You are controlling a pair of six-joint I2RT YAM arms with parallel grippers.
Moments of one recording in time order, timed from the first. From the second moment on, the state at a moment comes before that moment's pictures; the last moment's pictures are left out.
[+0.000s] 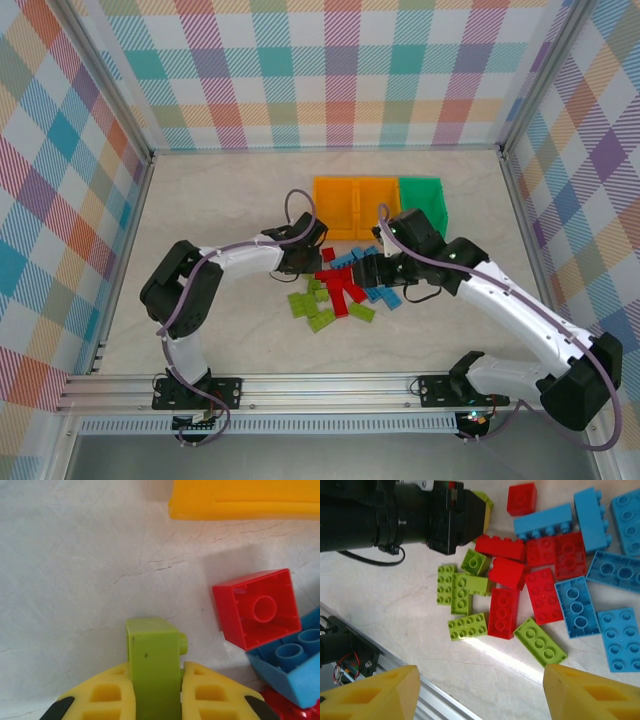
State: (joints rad) left arm -0.68 1.81 1.13 -0.44 -0.11 -0.66; right arm 0.69 1.13 1.04 -0.83 -0.25 0.49
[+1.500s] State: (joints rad) left arm -0.68 1.59 1.42 -0.33 -0.07 -0.41; right arm 0.65 1.08 0.88 -0.73 0.06 0.57
